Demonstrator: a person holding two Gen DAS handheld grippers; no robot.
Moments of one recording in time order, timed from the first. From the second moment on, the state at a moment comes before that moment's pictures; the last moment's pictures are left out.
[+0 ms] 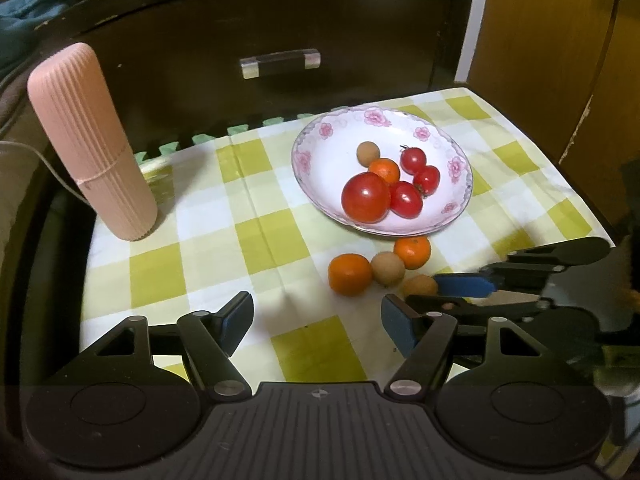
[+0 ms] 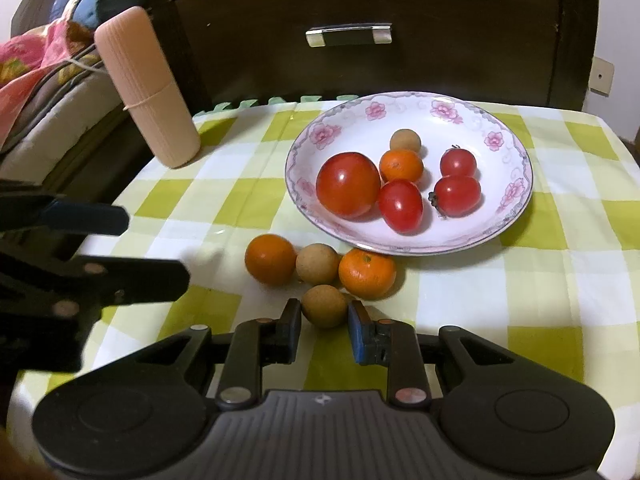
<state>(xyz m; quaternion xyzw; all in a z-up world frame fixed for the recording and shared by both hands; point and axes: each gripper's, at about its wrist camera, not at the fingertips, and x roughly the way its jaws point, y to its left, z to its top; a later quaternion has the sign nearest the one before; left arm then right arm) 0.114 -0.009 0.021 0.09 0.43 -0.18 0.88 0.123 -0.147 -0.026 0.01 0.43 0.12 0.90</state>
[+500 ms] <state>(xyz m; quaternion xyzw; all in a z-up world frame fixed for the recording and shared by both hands) 0.144 -0.040 -0.014 0.16 0.40 -0.23 0.87 0.095 -0.170 -0.026 0.02 0.47 0.12 0.88</state>
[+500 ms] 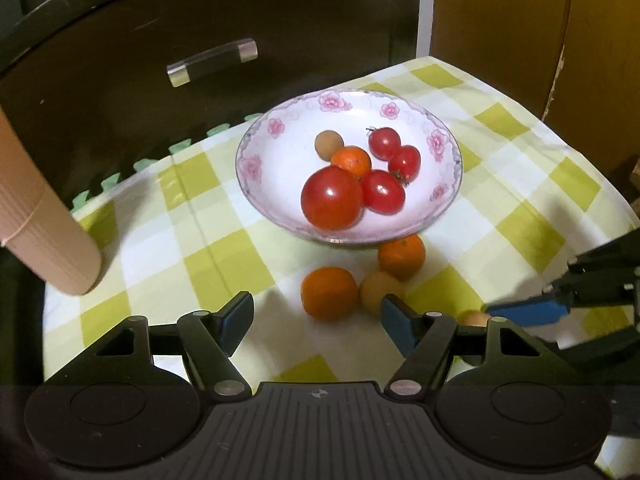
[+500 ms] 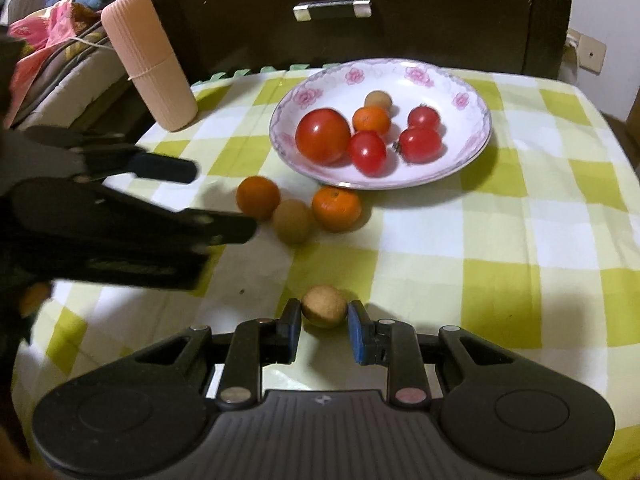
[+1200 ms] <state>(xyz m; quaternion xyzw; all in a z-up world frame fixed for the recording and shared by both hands) 0.133 -0.043 -0.018 0.16 0.43 -0.29 0.84 0.102 -0.173 -0.027 0.04 0.47 0.13 0.87</state>
